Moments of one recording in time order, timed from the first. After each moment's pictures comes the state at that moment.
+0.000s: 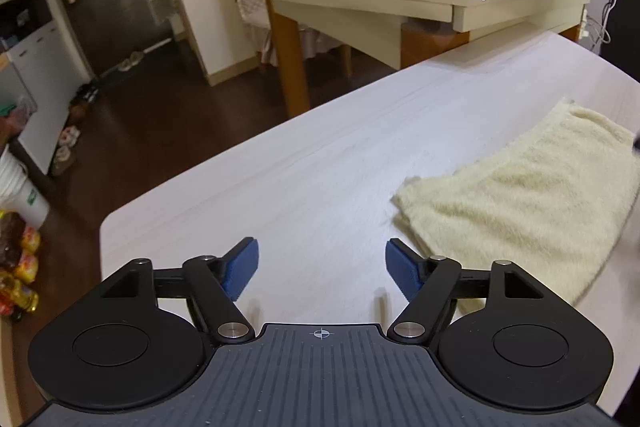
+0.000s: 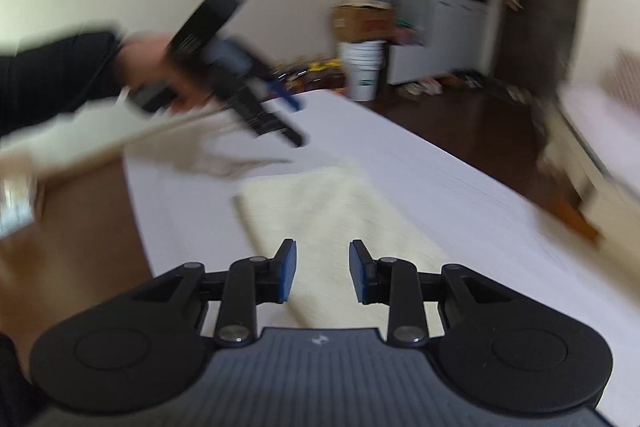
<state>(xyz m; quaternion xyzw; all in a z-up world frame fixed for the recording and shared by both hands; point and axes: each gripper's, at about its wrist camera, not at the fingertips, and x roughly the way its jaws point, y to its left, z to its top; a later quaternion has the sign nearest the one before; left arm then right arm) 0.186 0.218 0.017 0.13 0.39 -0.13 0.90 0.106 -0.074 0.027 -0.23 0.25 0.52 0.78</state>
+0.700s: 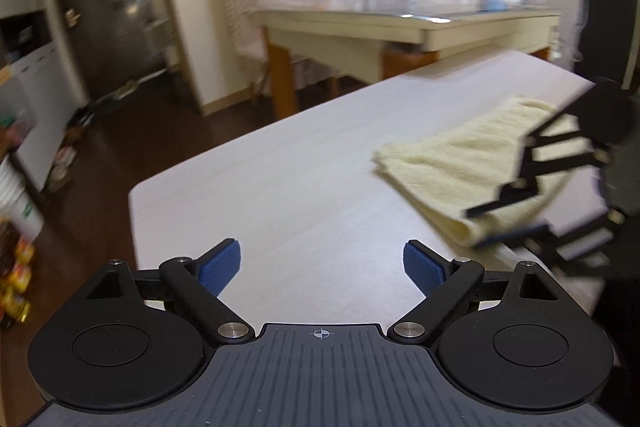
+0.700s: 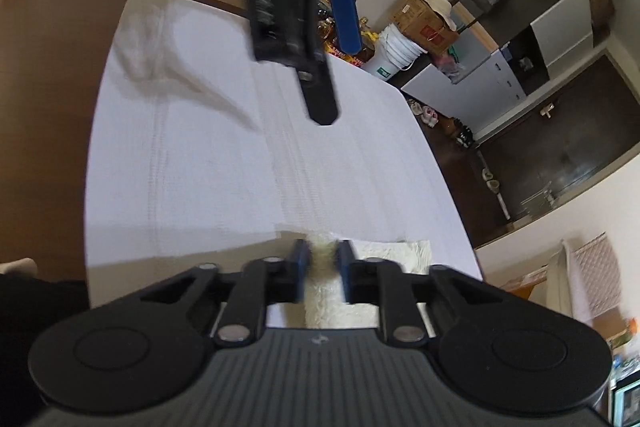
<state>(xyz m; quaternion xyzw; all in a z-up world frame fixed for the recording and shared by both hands) 0.105 0.244 0.018 0.14 0.32 -0.20 0.91 0.058 0.084 -0.054 -0.50 0.14 0.45 0.73</state>
